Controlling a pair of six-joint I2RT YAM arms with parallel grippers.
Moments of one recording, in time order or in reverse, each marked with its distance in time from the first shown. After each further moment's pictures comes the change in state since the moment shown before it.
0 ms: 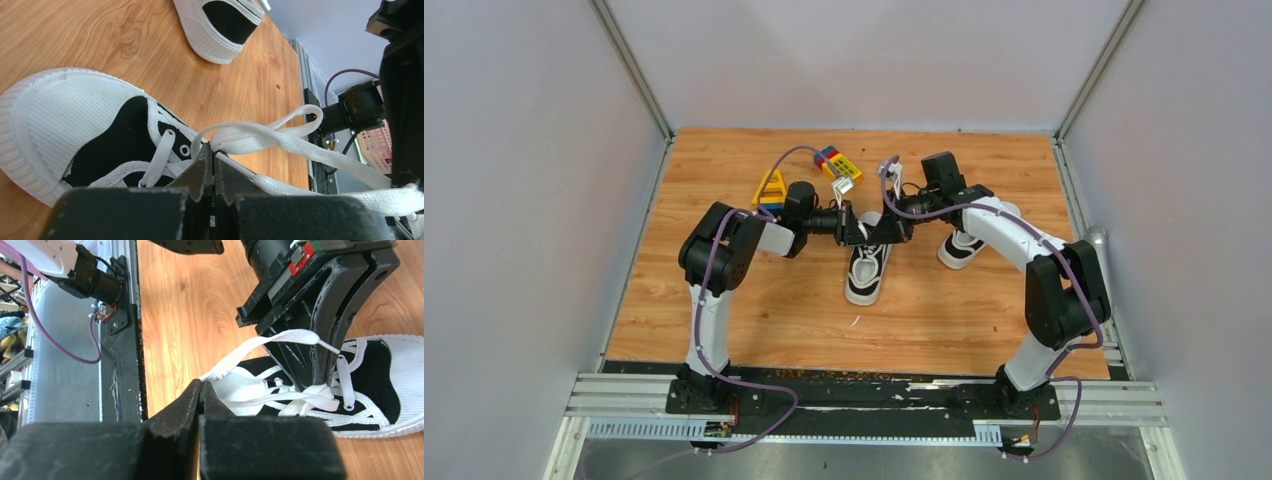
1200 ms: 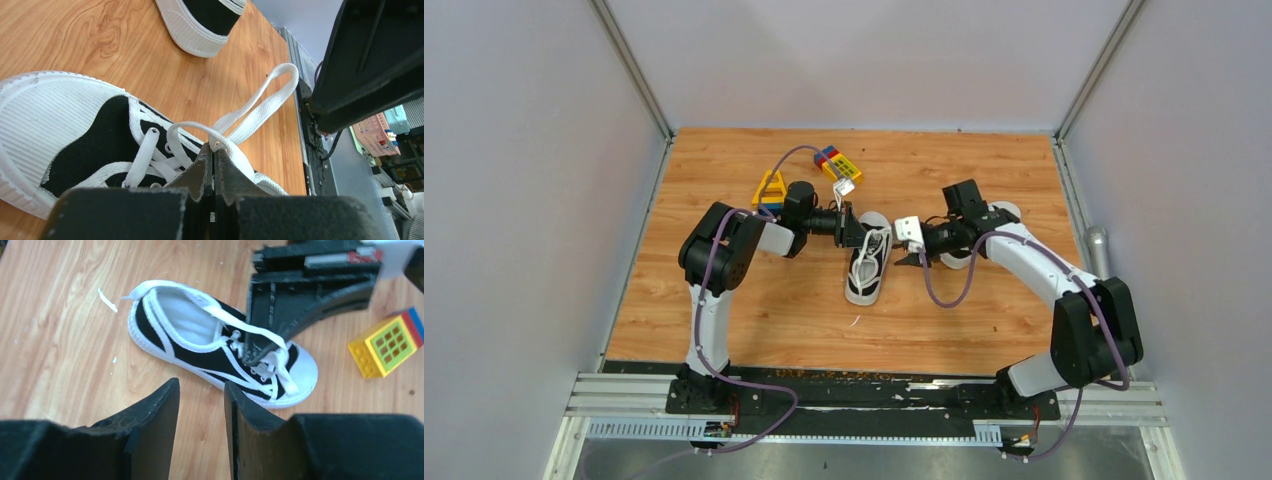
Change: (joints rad) left arm 0.001 0.000 0.000 0.010 0.074 0.025; right arm -0.023 -0.228 -0.257 -0.175 0.109 -1.220
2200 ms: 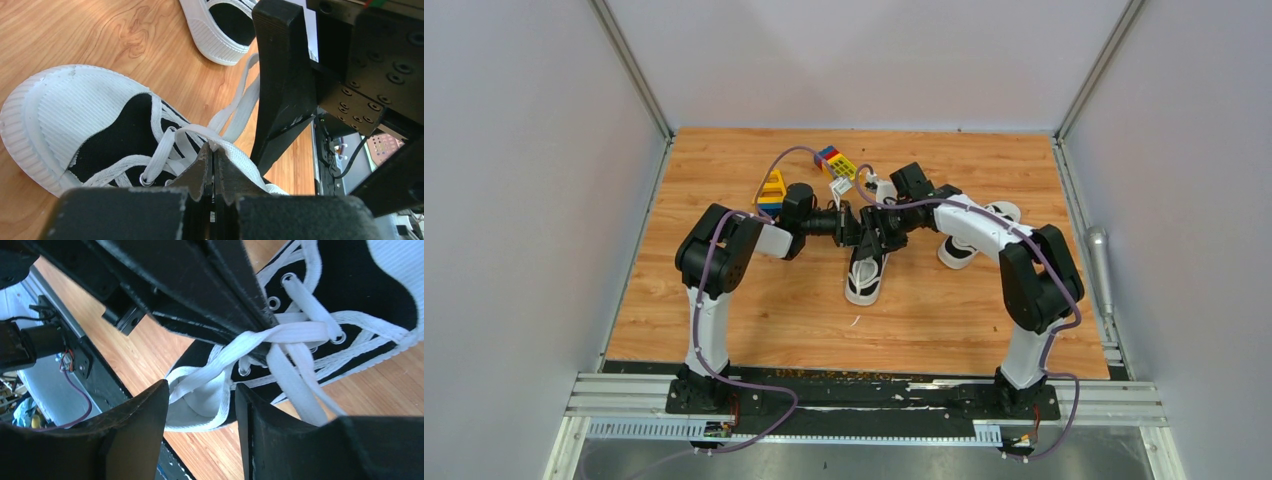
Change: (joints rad) left arm 0.000 -0.031 -0.033 -0.009 -0.113 0.000; right arm 0.141 0.363 0.336 -0.004 0.335 1.562
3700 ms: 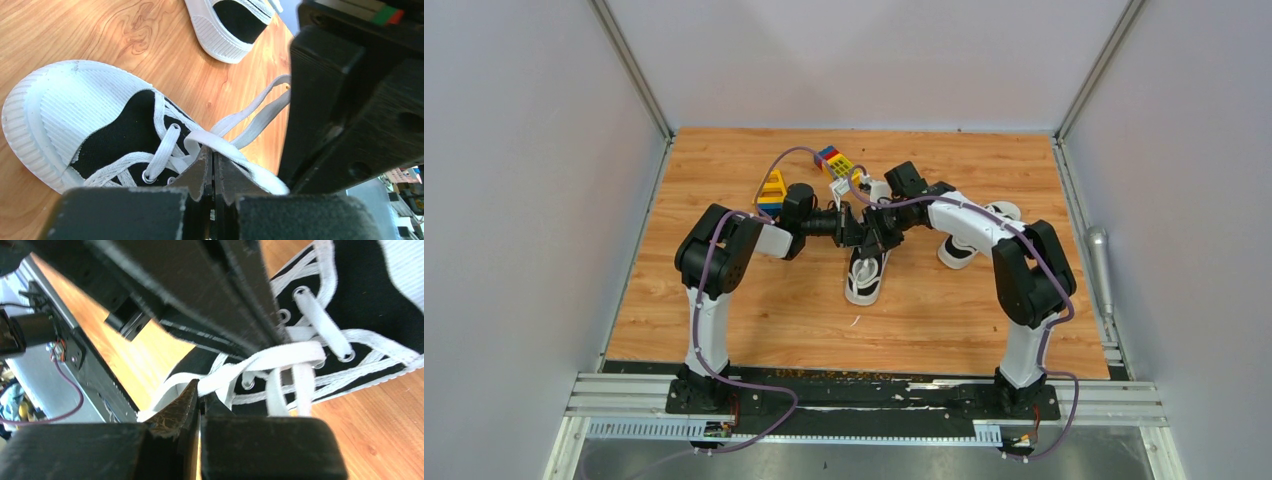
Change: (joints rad) left arm 0.000 -0.004 -0.001 -0.029 -0.011 0.016; right arm 0.018 0.061 0.056 -0.017 0.017 -0.024
